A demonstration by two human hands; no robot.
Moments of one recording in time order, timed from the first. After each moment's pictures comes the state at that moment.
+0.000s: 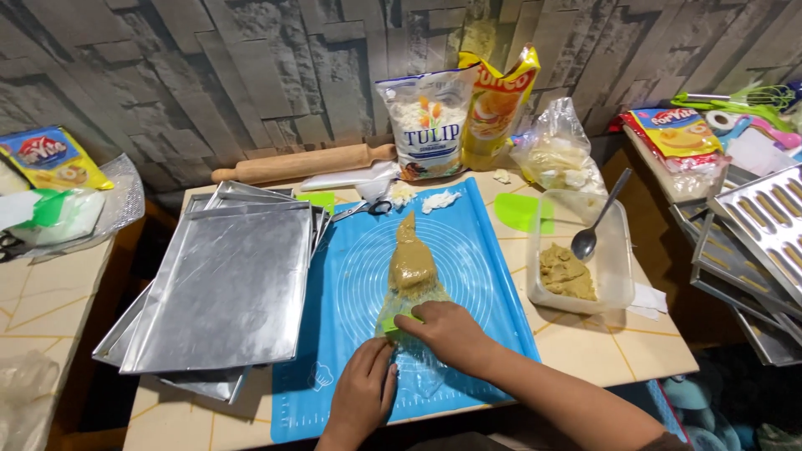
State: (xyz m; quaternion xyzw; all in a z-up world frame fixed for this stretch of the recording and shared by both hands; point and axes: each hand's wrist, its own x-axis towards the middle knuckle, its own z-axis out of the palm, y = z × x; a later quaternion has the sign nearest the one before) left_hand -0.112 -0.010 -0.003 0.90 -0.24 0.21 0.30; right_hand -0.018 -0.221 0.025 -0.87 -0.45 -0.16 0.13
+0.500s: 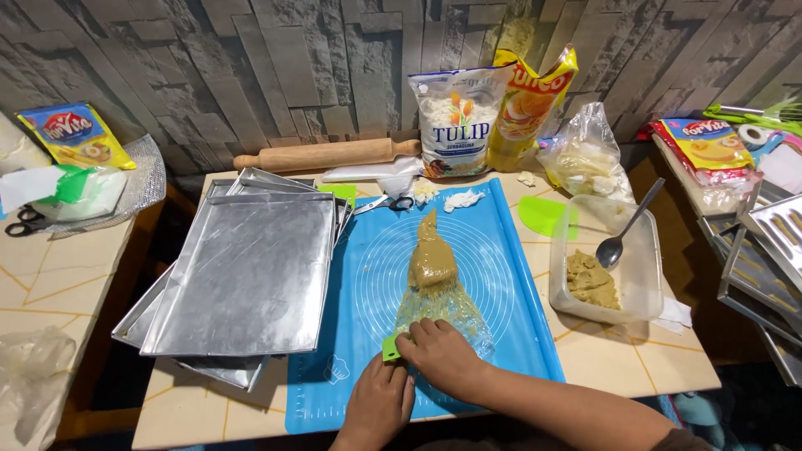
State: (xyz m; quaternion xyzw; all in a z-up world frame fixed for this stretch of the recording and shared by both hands) left_hand -0.129 -0.005 -0.043 0.94 -0.20 0.14 0.24; right_hand -0.047 -0.170 0.007 -0.86 -0.46 -0.20 -0.01
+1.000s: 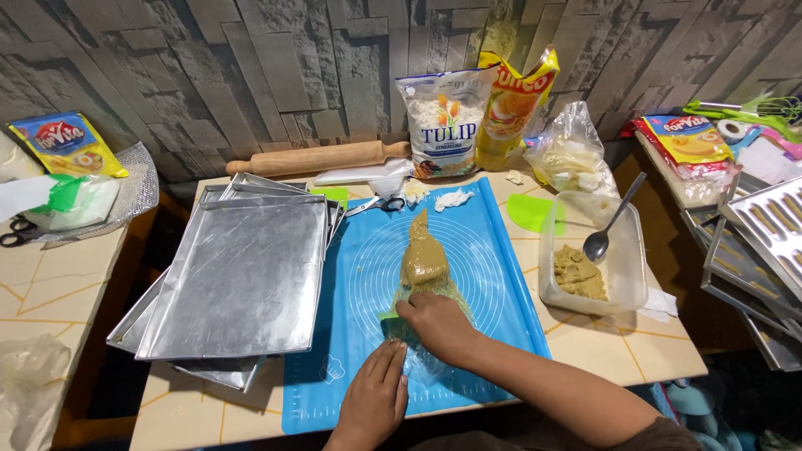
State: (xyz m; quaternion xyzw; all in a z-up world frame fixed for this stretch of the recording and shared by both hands) left_hand -0.132 -0.002 -0.026 0.92 -0.24 0.15 0.26; right_hand -0.009 -0.175 0.002 -0.90 -0.40 -0.16 0.07
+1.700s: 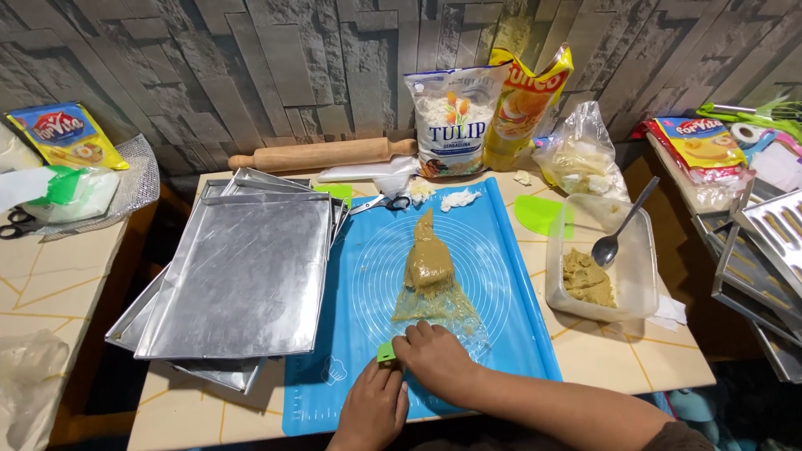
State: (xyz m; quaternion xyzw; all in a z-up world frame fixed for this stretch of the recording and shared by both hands) left_hand -0.137 0.003 -0.045 0.94 -0.21 0.10 0.25; right_hand -0.048 -0.163 -0.008 -0.88 -0.44 -0.17 0.03
